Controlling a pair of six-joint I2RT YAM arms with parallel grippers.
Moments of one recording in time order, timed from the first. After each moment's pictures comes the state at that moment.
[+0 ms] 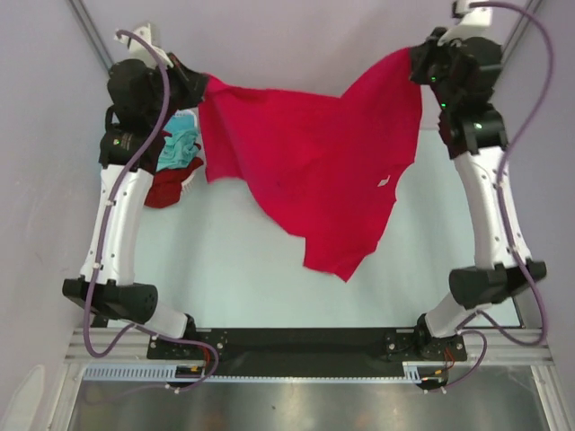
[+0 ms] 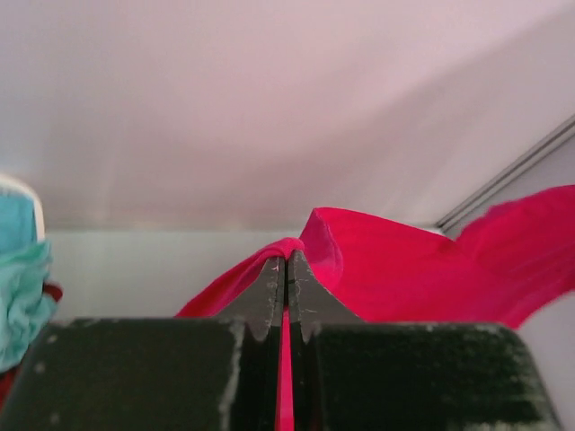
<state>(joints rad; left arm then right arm) -0.15 1.50 1.90 -0.44 0.13 -0.39 0.17 1.65 2.08 -0.38 0.05 0.16</state>
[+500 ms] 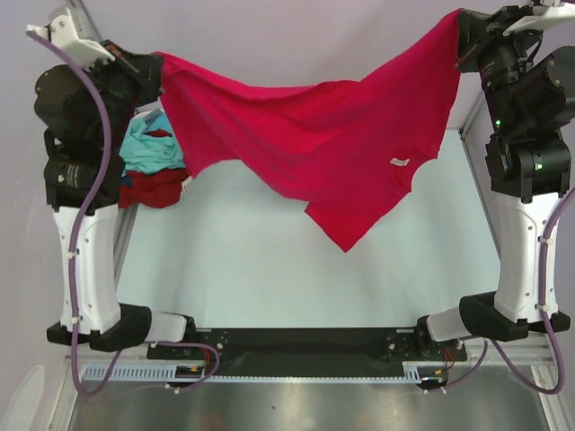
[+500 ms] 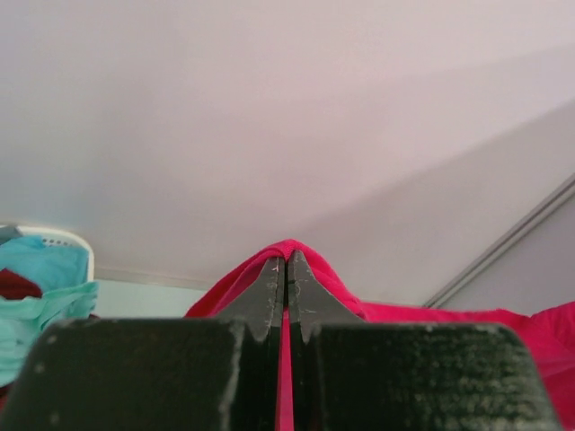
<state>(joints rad) -0.15 1.39 2.14 -0.58 0.00 -0.41 0.17 1.44 2.24 -0.37 0.02 0.07</state>
